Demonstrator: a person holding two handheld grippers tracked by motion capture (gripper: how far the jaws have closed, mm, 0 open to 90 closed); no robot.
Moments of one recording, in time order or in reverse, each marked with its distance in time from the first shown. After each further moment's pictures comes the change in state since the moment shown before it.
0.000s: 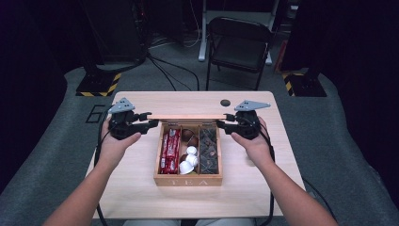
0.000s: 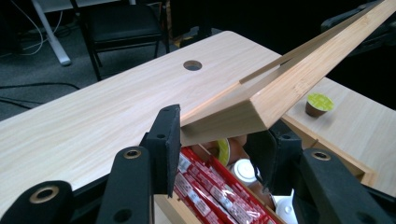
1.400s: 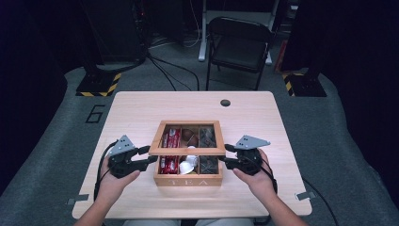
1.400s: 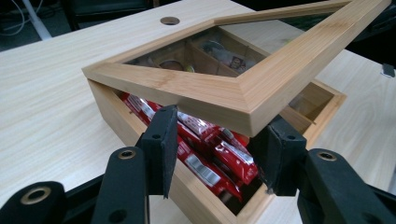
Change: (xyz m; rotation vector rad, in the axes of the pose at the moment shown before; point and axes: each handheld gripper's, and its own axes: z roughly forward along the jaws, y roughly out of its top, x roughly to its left) left arm -0.043 -0.089 -0.015 0.036 -0.027 0.004; right arm 0.045 -0.079 -0.021 0.042 0.020 -0.073
